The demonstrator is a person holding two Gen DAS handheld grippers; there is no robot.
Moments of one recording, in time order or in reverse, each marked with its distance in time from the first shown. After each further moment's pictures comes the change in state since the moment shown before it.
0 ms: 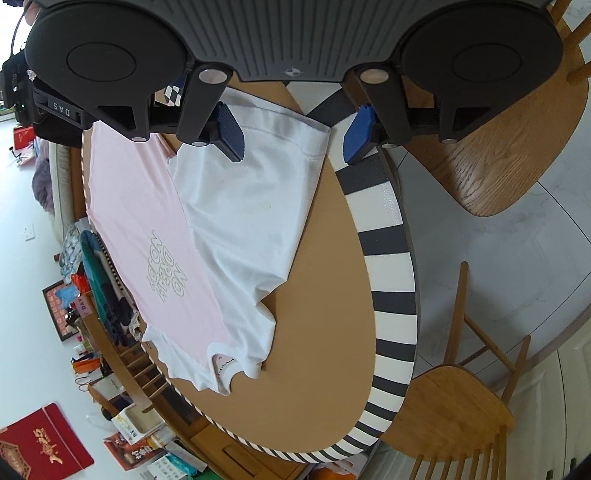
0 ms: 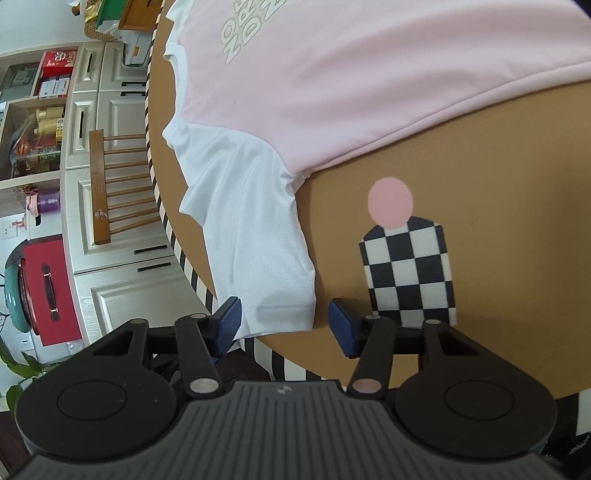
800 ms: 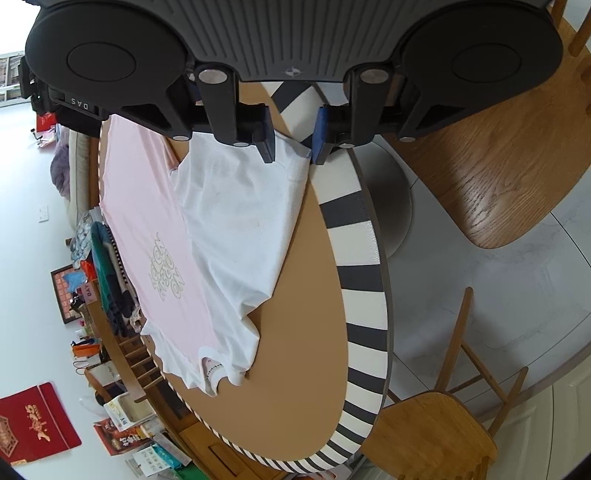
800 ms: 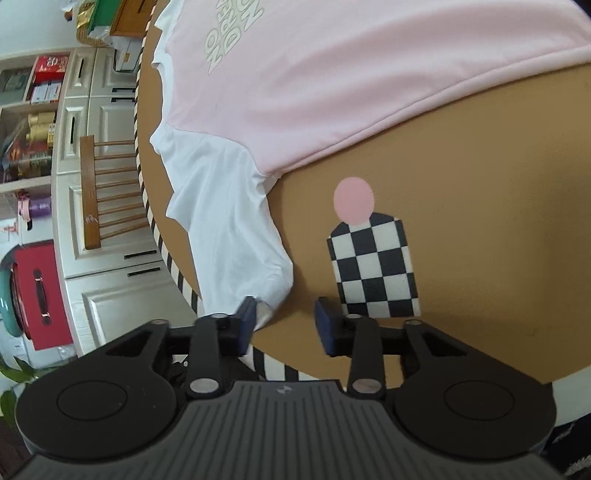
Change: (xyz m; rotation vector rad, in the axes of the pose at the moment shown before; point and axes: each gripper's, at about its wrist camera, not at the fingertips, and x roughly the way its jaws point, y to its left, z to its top) left arm -0.005 0.020 -0.015 -0.107 0.014 -0.064; right arm -0.018 -0.011 0.004 0.030 -0.012 -0.024
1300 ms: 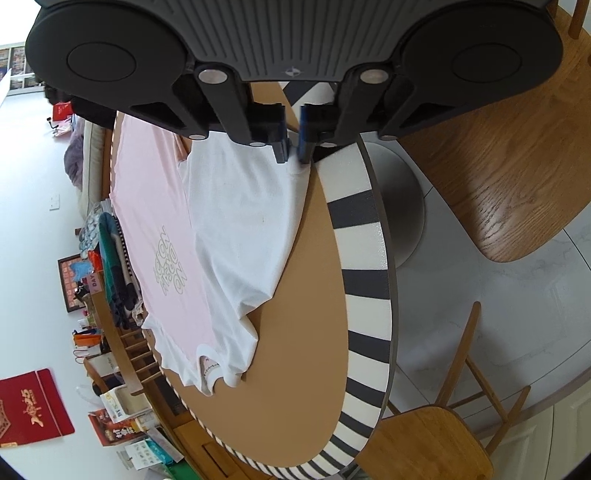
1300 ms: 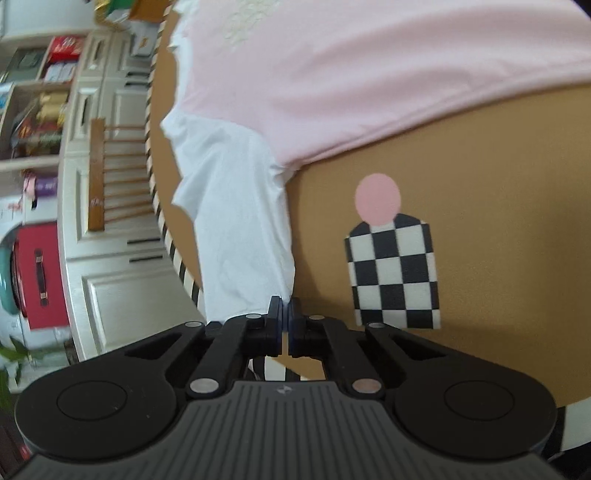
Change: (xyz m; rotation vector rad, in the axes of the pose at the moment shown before) left arm 0.010 0.003 0.000 -0.044 0.006 -0.045; right arm 0.006 0.006 -0.001 -0.113 0.026 0.009
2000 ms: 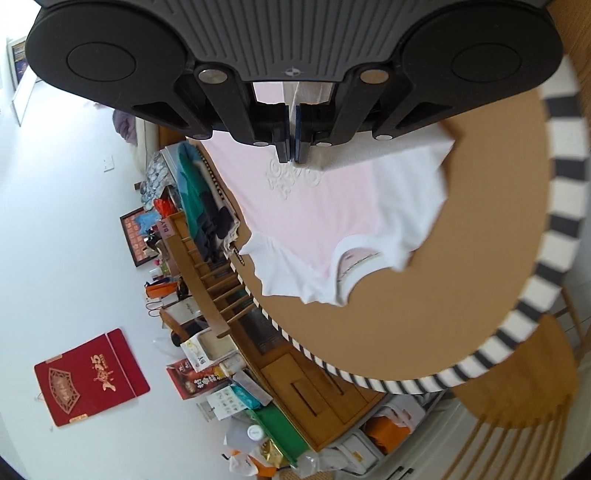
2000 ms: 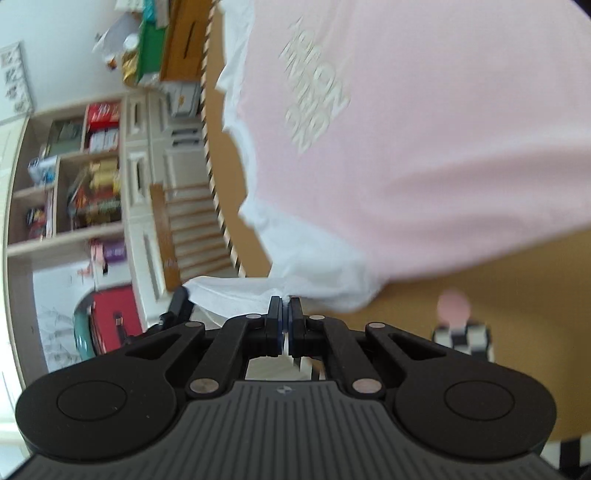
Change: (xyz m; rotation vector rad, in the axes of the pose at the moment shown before) left arm 0.029 -0.146 0.094 0.077 -0.209 -0.157; right arm -0.047 0.006 0.086 0.208 -0.125 0.227
